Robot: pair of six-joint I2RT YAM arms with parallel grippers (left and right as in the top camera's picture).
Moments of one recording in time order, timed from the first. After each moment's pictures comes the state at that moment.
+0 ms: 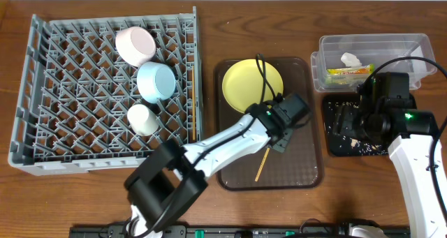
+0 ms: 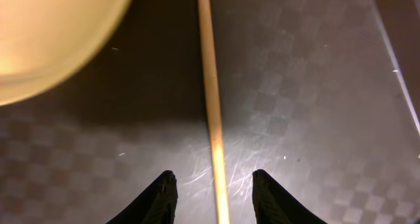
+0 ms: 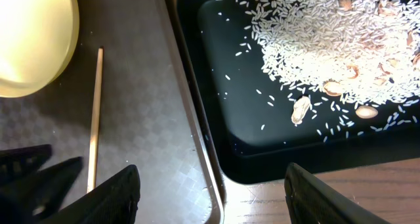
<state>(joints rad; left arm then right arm) -0.93 1.96 1.39 -0.72 -0.04 -0.46 -0.06 1.27 1.02 -0.99 -0.10 0.22</state>
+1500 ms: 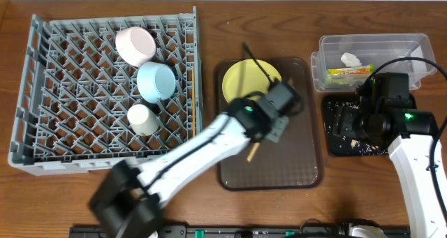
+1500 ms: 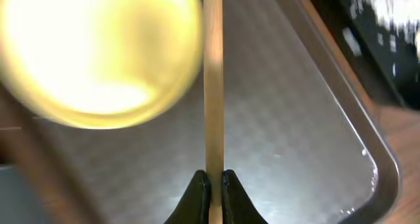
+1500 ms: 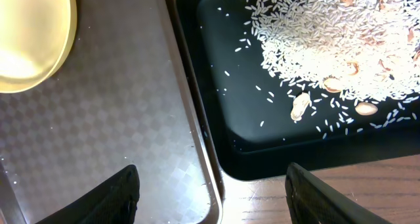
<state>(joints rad) -0.86 1.72 1.39 -0.76 -0.09 -0.35 -0.06 1.27 1.02 -1.00 -0.10 0.22</state>
